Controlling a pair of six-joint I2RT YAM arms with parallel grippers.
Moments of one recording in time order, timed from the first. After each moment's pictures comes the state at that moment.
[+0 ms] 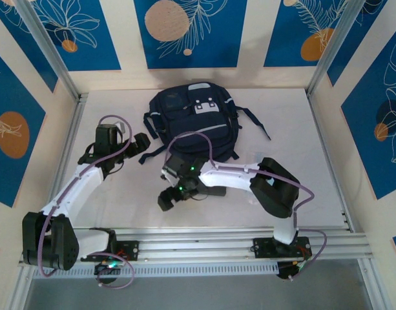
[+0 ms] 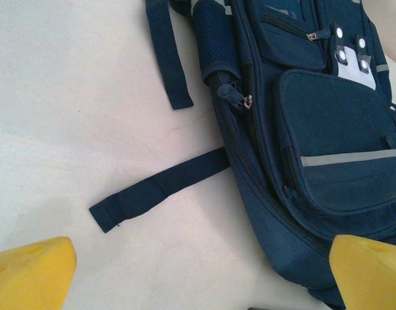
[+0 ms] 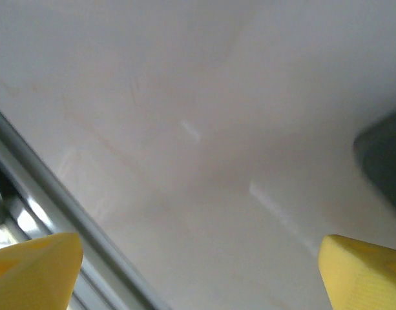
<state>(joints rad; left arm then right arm) -0.14 1.21 0.83 -0.34 0.20 -0.57 1.03 1.90 1.31 -0.60 -0.30 0.42</state>
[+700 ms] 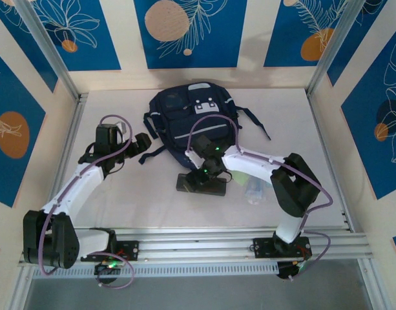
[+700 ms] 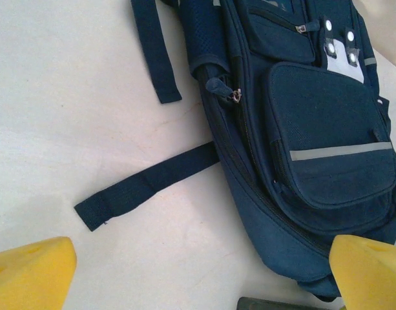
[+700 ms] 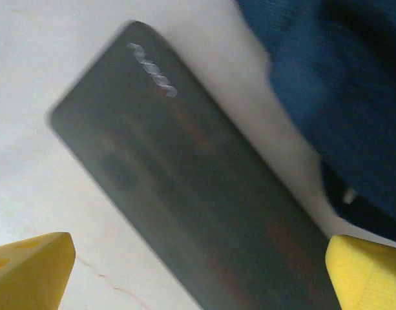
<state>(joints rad) -0.14 1.23 0.83 -0.33 0.25 -0.57 0.78 1.76 1.21 -0.73 -0.15 0.11</state>
